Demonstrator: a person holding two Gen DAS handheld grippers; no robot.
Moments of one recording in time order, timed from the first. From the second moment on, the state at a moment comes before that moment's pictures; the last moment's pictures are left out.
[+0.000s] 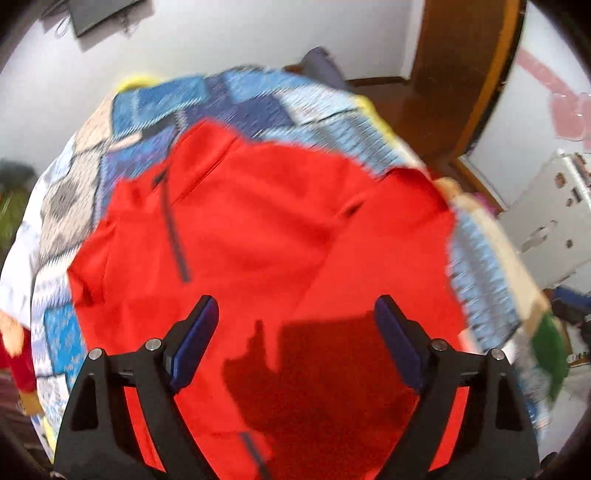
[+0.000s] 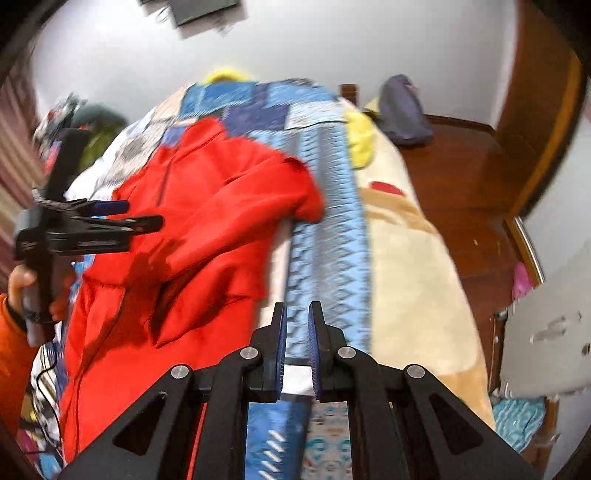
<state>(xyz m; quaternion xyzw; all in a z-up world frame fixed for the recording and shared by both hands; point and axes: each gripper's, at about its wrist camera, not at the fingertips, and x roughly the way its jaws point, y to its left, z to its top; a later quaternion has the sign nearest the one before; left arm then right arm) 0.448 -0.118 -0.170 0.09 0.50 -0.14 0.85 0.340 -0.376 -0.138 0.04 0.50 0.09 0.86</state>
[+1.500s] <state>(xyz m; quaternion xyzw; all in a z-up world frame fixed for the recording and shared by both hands) 0.453 0.139 -0.203 0.03 0.43 0.06 0.90 0.443 -0.234 -0.227 -0.13 0.54 0.06 0.83</state>
